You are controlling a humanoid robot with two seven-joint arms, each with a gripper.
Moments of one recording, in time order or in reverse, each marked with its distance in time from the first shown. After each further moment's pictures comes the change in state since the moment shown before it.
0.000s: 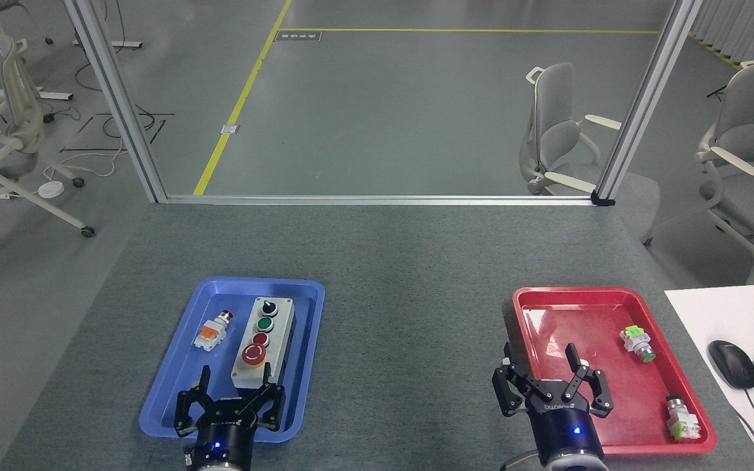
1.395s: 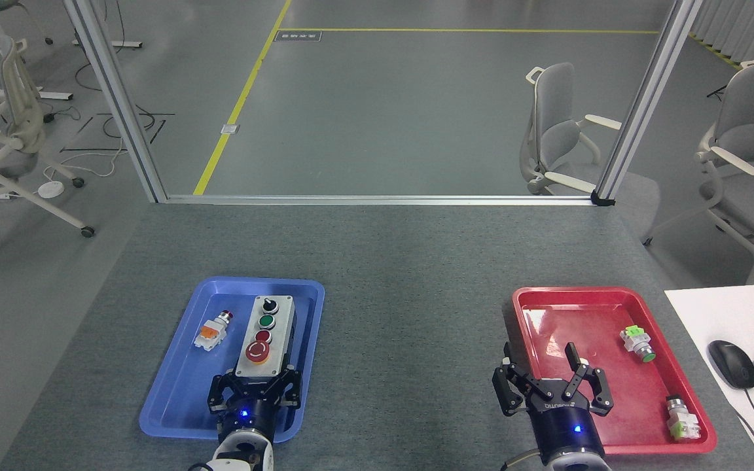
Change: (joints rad) left arm -0.259 -0.035 0.000 0.440 0.070 -0.037 0.014; right arm -0.005 -0.007 0.001 0.001 -0.003 -0.008 0.005
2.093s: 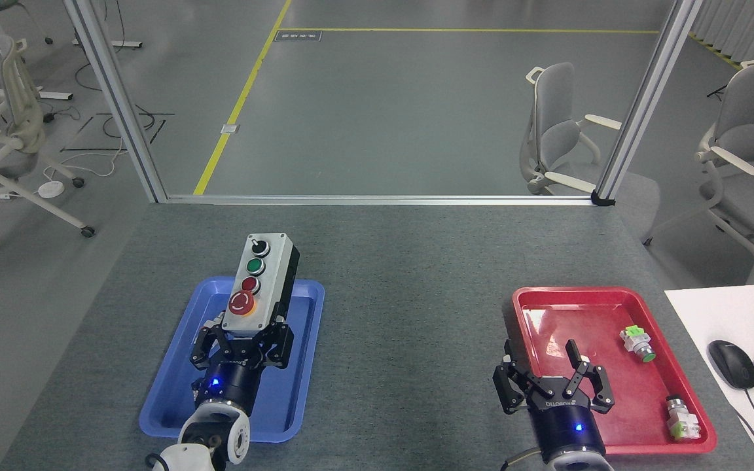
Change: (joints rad) left arm 0.079 0.067 -0.008 -0.388 0.176 -0.195 -0.004; right arm -0.004 -0.002 -0.003 0.000 -0.002 -0.012 -0.002
